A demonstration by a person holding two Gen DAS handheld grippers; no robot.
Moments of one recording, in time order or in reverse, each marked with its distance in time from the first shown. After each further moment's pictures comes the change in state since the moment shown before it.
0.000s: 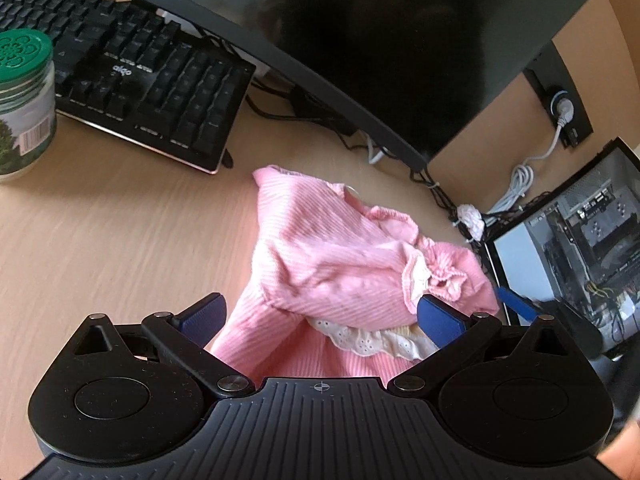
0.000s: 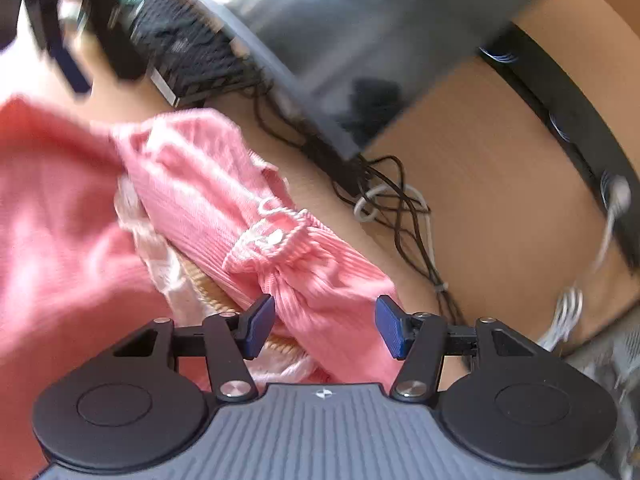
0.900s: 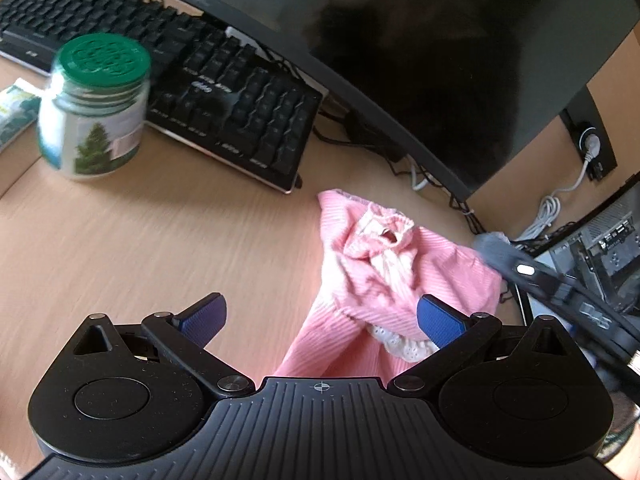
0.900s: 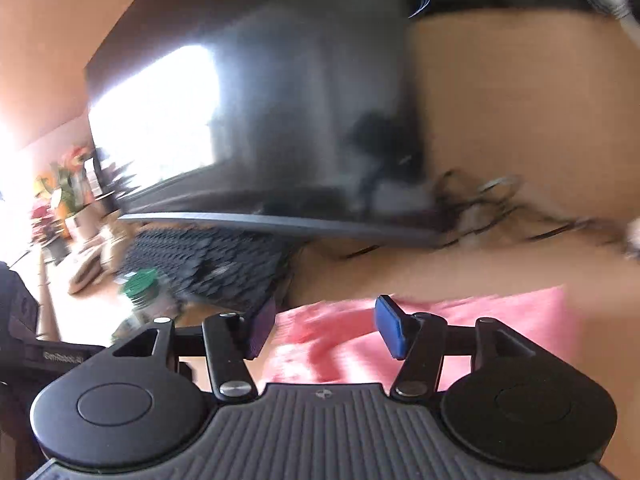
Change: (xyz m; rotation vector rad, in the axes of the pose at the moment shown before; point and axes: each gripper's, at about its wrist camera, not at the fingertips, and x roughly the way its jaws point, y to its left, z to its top) left arm -0.028 0.027 0.005 -0.059 -0.051 0.057; right arm -0.012 -0.081 0.038 0.922 -0.157 0.390
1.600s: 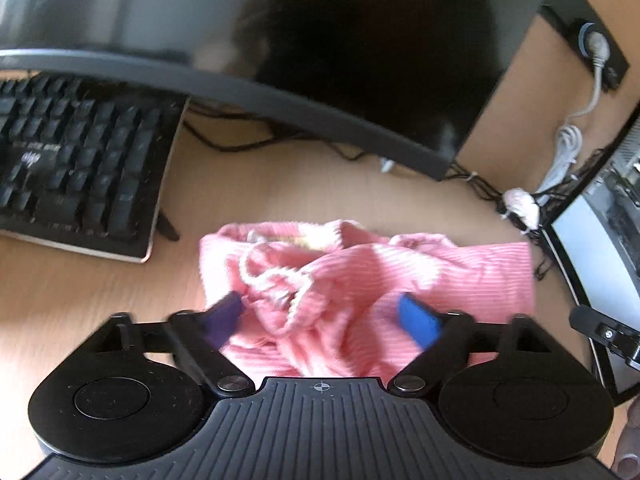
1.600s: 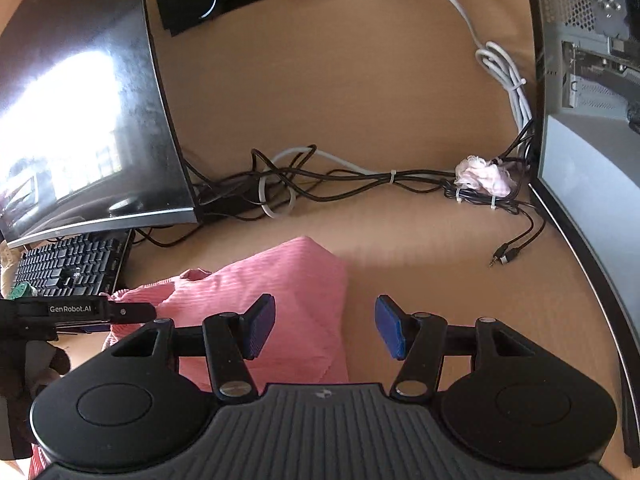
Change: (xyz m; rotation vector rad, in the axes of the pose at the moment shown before) left arm 0.106 -0.092 0.011 0.254 0.014 0.122; right arm -0.031 -0.108 -0.025 0.148 0.050 -0.277
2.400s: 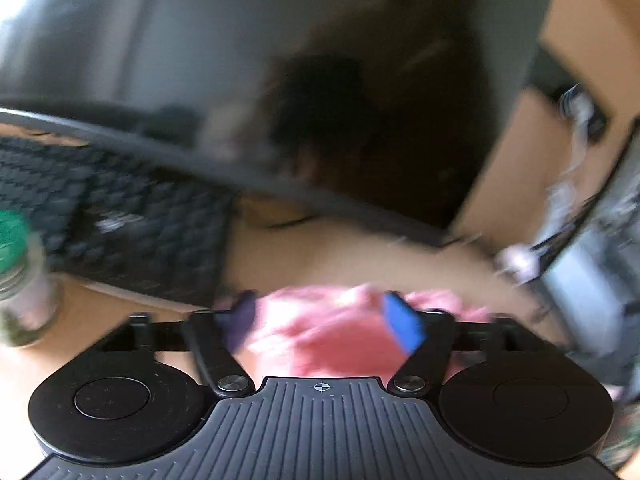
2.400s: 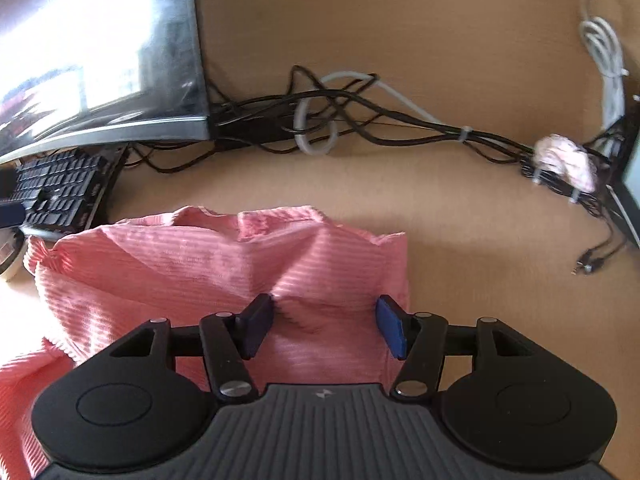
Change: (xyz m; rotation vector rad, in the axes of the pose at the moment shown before) left arm -0.084 0.008 0.009 -0.004 -0.198 -0.057; right arm 0.082 0.035 -0.005 -0.166 0.155 -0.006
